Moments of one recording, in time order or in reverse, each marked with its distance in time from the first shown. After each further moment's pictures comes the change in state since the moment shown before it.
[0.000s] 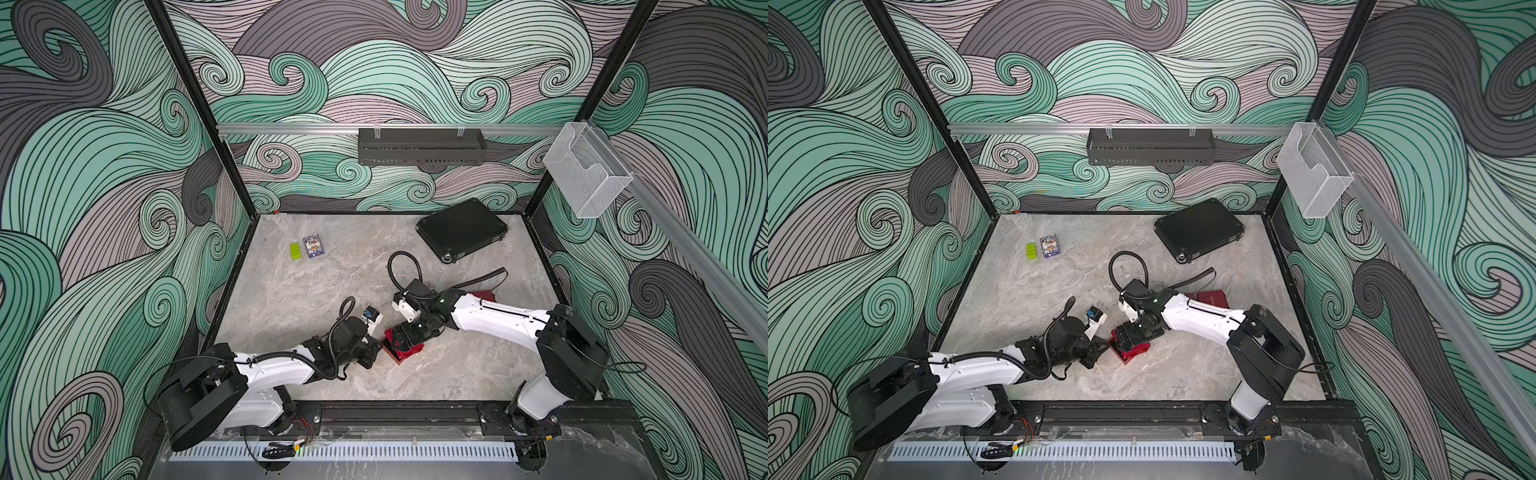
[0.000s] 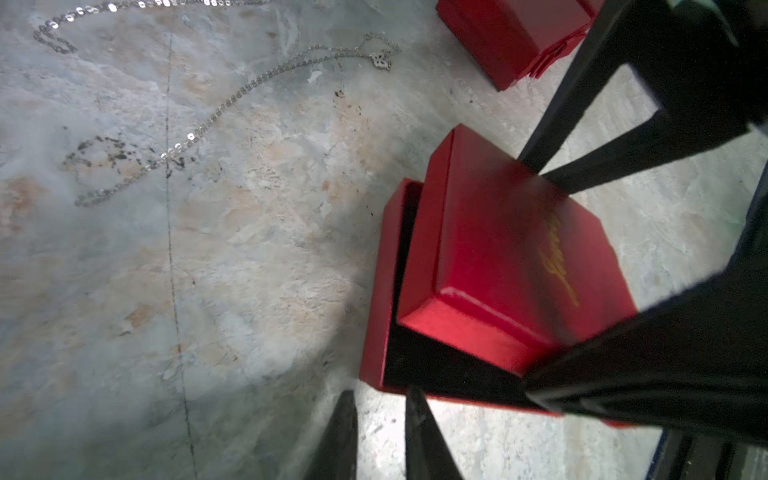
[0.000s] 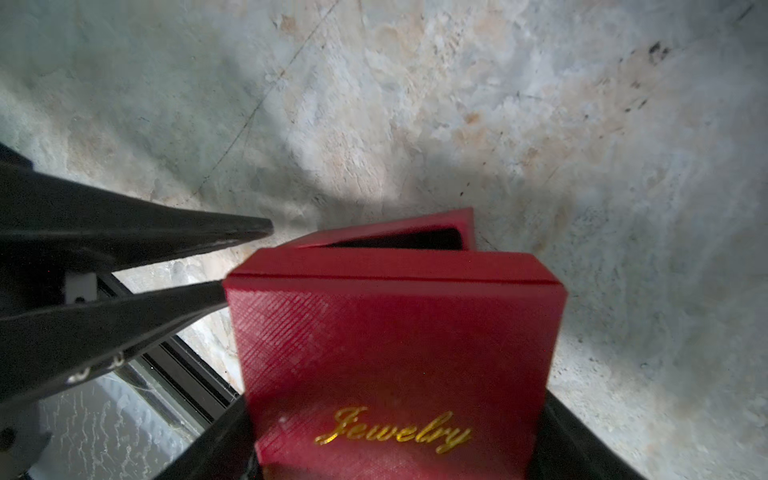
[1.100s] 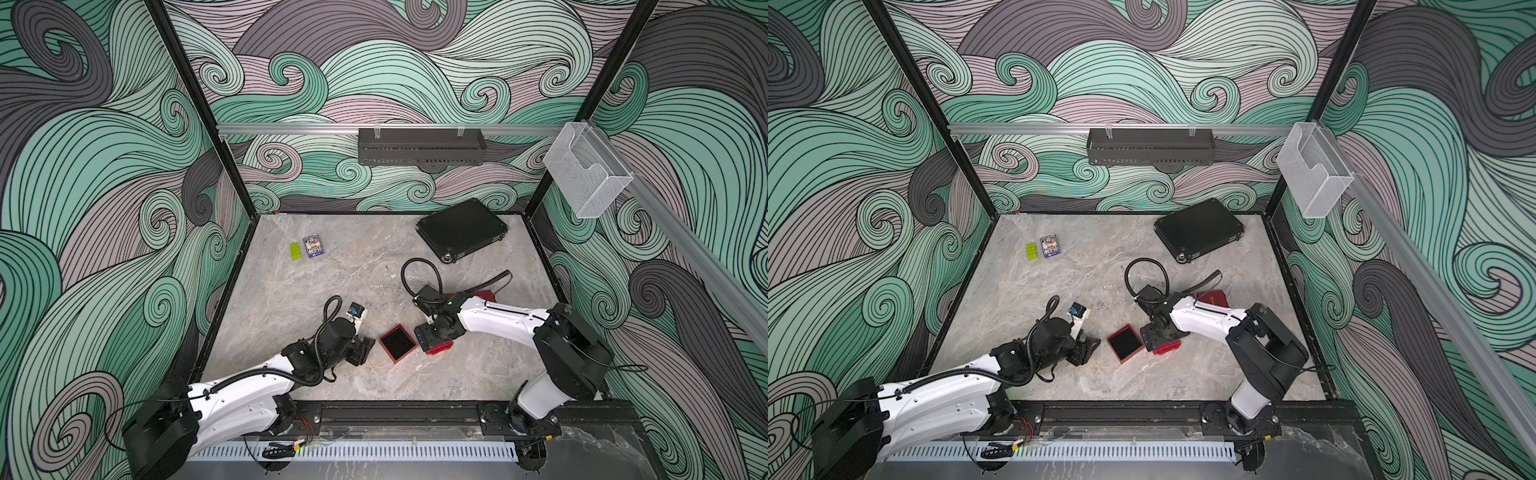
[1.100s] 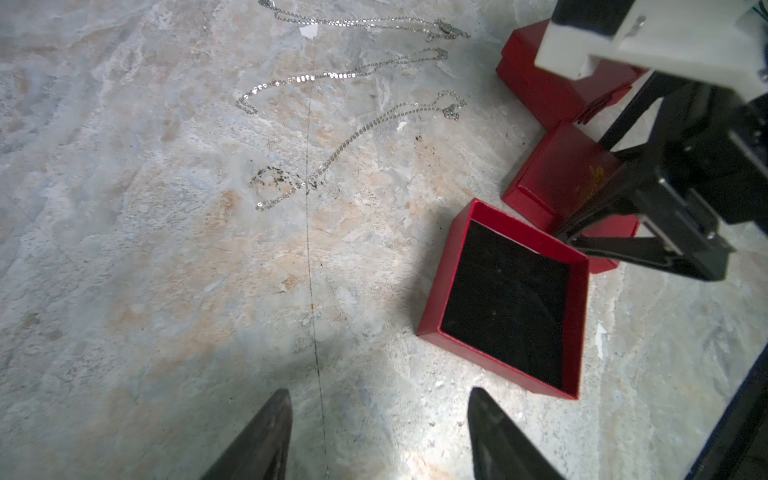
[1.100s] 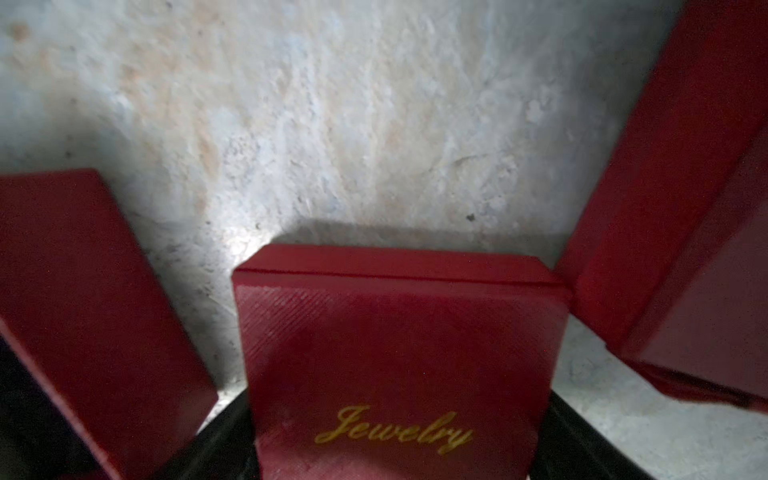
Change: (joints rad) left arm 0.016 -0.282 0.000 -0.279 -0.164 0.005; right arm -0.086 -0.035 -0.129 -0.057 0.326 0.015
